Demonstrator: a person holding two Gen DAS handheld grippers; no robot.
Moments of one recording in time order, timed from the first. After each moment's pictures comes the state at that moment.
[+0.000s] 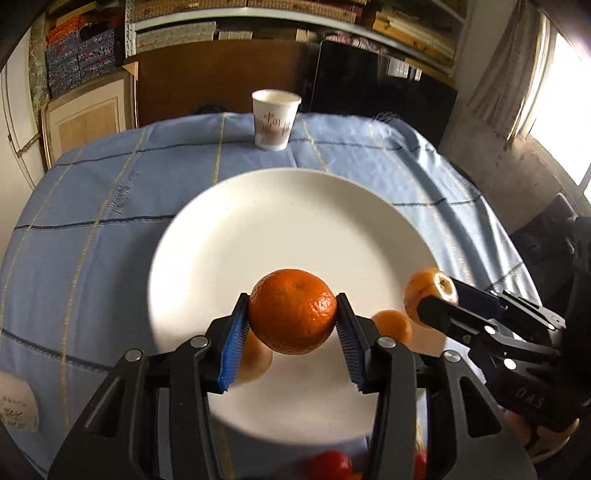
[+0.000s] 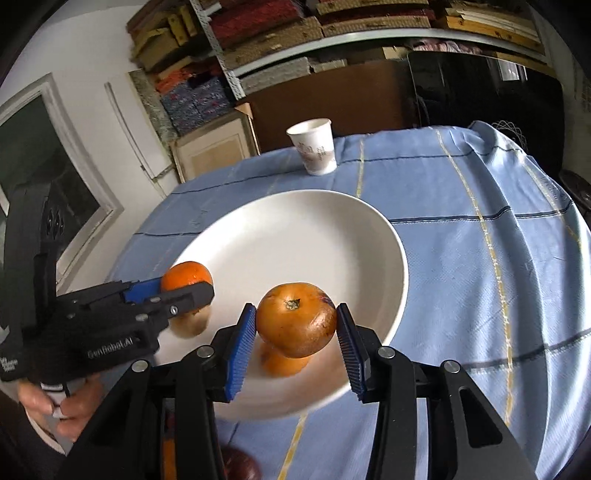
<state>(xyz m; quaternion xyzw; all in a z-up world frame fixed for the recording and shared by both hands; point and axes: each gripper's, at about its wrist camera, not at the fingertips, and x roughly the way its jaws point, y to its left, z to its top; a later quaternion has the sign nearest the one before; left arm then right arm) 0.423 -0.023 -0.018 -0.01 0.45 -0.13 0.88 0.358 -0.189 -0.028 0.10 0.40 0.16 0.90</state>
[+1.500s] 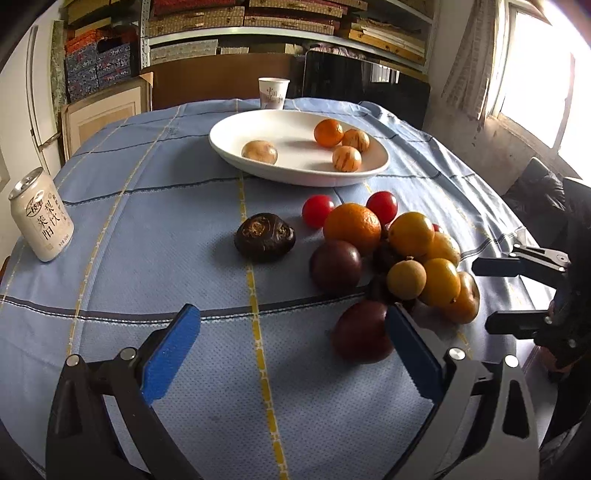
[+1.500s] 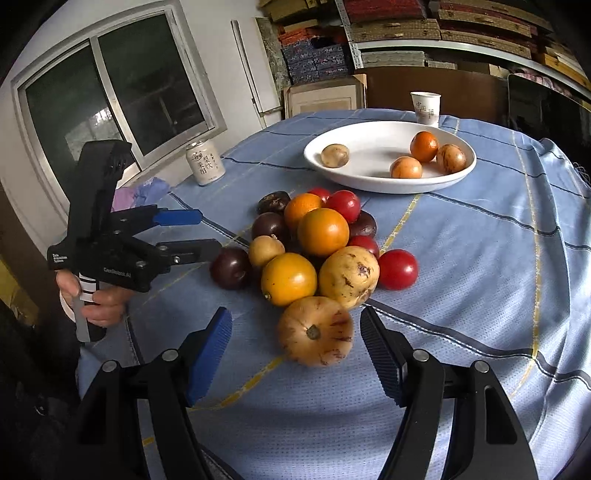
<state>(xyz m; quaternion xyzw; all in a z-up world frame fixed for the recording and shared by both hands) 0.194 0.031 -0.053 0.01 0.41 -0.14 0.90 0.138 -0.183 -0.041 -0.01 0.39 0.34 0.85</state>
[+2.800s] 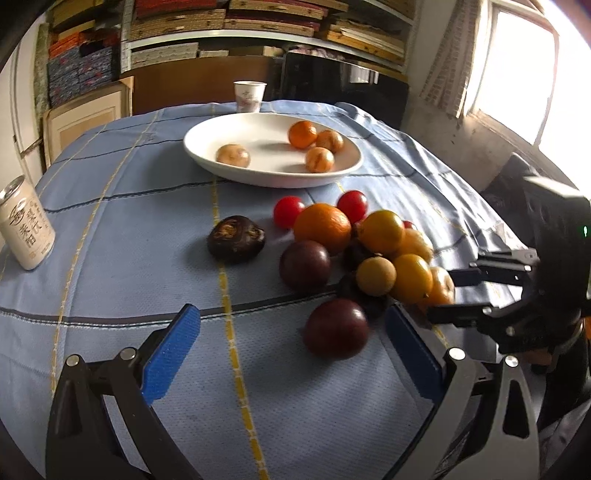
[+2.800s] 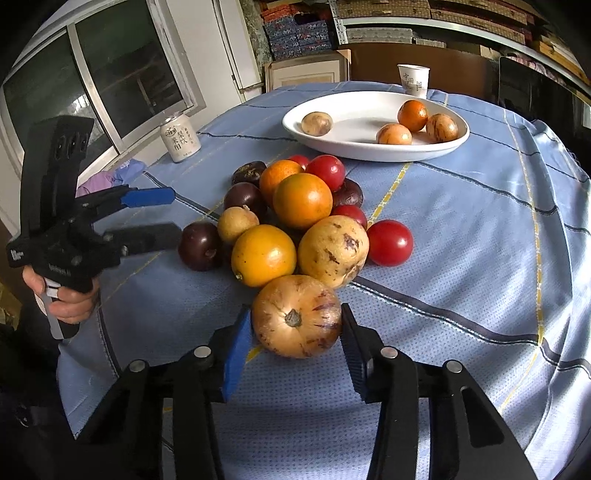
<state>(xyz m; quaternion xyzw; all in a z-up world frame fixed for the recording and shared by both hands) 0.185 0.021 -0.049 0.01 0.40 -0.19 0.90 0.151 -0.174 -0.059 -0.03 0.44 0.31 0.84</state>
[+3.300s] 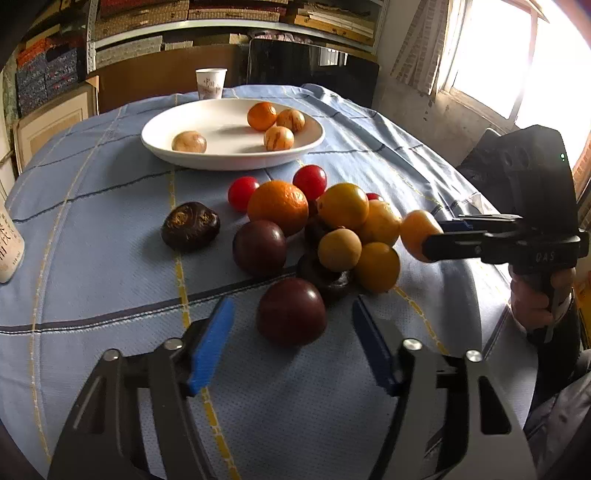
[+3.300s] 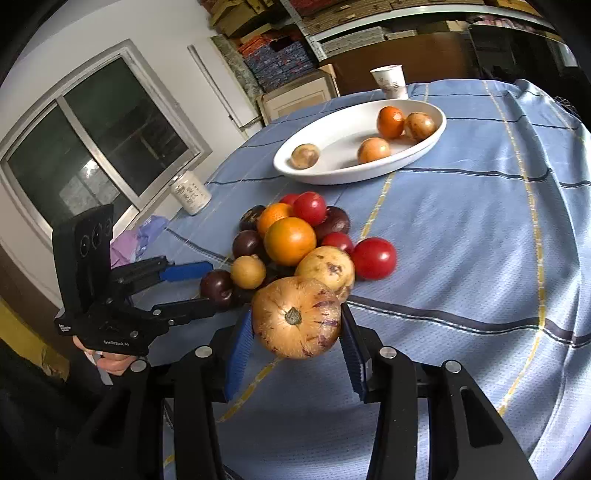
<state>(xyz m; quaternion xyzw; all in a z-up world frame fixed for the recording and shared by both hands) 0.184 0.003 -0.058 0.03 0.42 -0.24 0.87 0.164 -0.210 -0.048 0.10 0.43 0.32 0.84</state>
